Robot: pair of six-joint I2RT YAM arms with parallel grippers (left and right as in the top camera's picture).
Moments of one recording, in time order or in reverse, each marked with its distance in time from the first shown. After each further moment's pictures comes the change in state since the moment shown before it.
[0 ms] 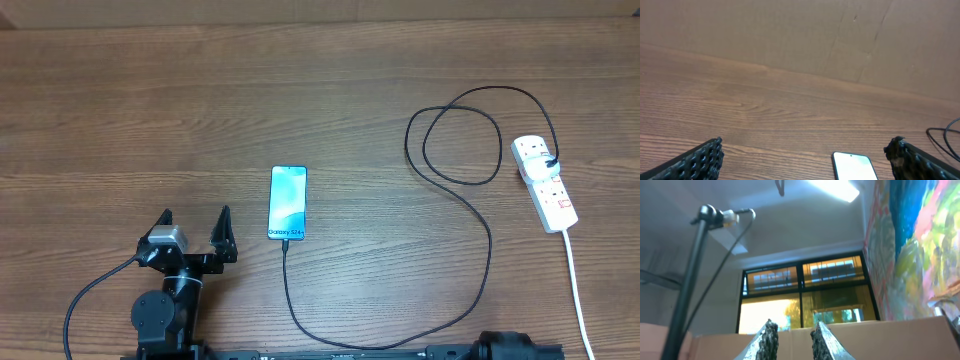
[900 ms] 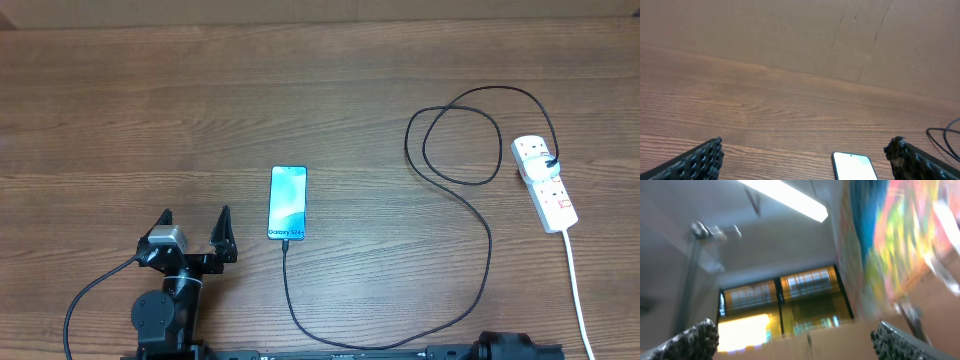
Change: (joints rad) left arm 0.000 0.000 0.000 0.000 0.000 0.000; right arm 0.007 -0.201 -0.026 -0.207 0.165 0.000
